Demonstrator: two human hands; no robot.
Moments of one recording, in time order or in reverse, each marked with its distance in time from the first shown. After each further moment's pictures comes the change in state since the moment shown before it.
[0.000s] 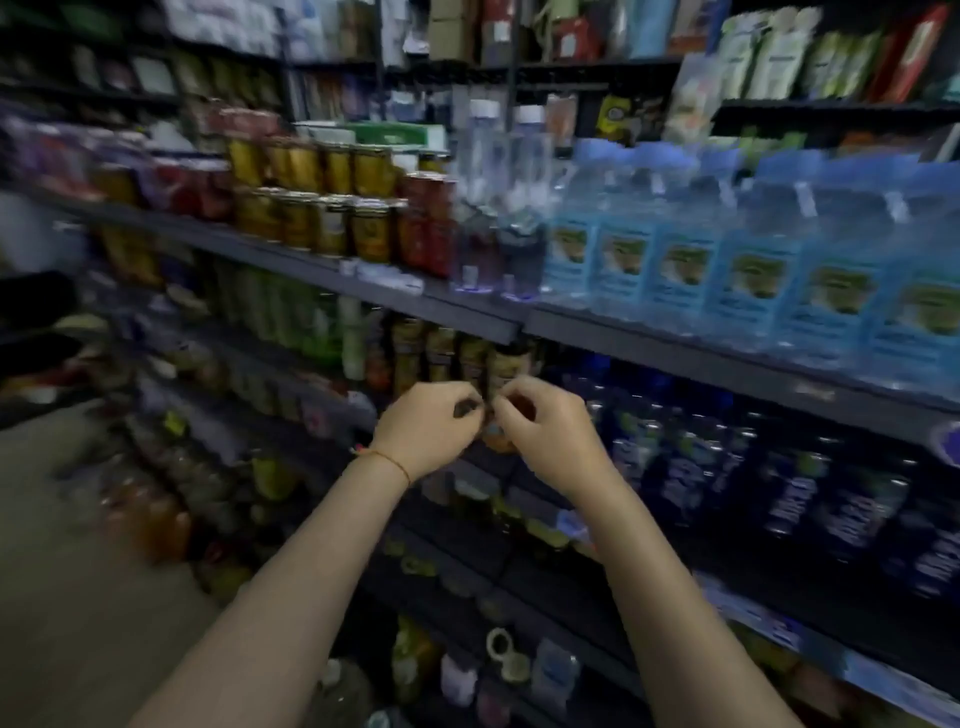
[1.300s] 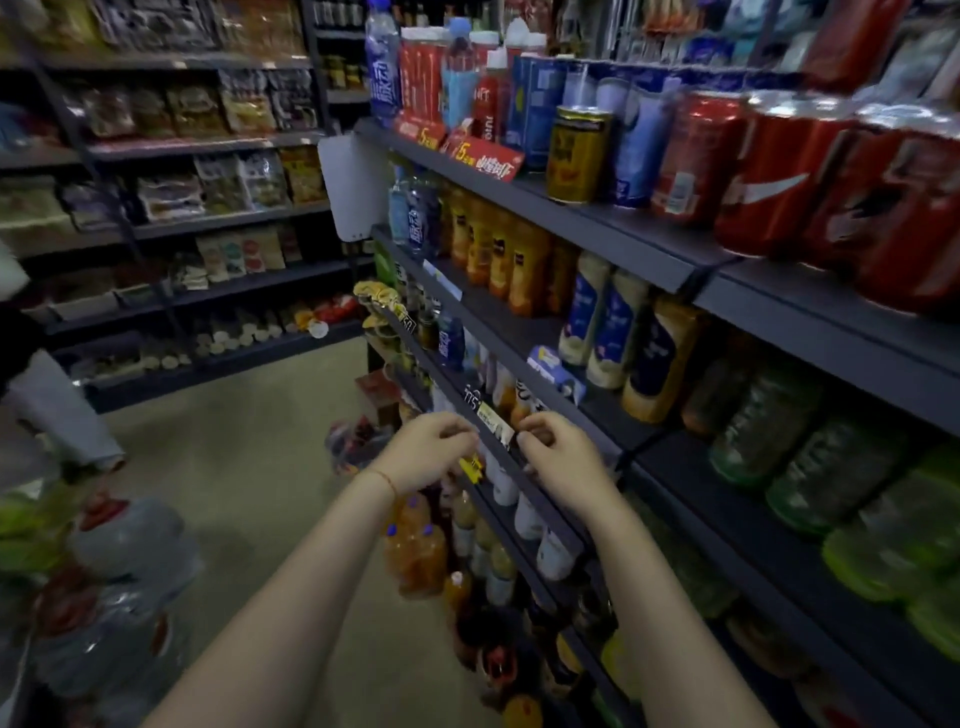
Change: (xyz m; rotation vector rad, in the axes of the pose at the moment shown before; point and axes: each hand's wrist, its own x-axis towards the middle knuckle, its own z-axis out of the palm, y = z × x) left_hand 0.233 -0.857 -0.357 -0.317 0.012 -0.614; right_hand 0.591 -0.206 0.774 0.287 -0.484 0.196
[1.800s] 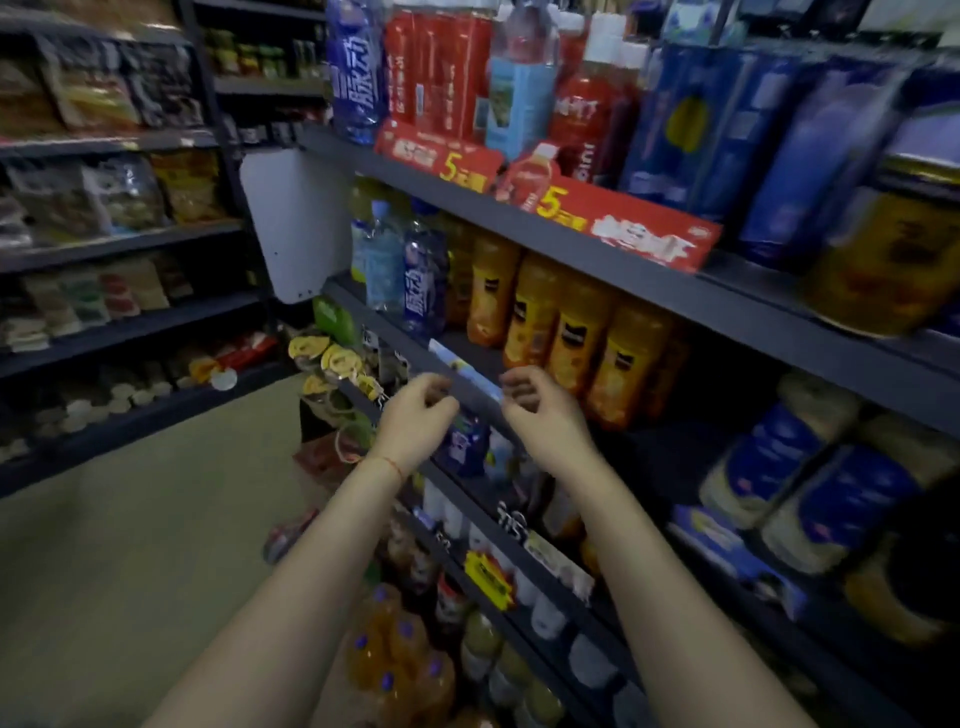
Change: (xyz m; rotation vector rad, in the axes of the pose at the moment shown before) left_hand 0.340 -0.085 -0.167 -0.189 0.117 0.097; right_hand 0.336 -0.097 0.107 -0.027 0.256 0.012
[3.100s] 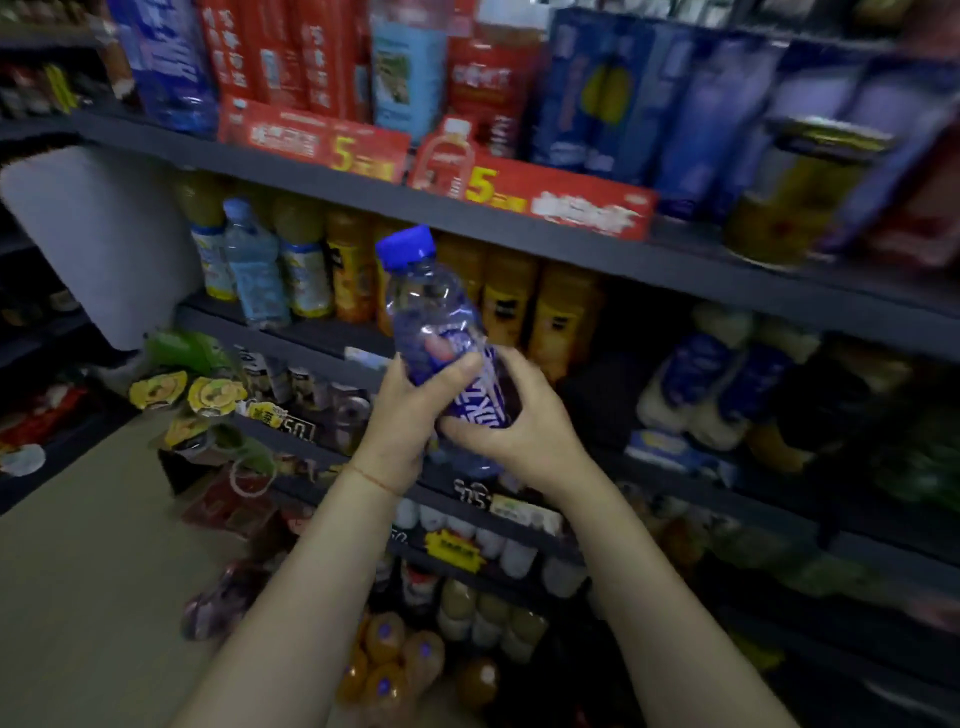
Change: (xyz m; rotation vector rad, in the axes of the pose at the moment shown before) left_hand -0.027 0.052 -0.014 -0.861 -0.496 0.166; right_hand -0.063 -0.035 0.015 0.072 0.292 -0.051
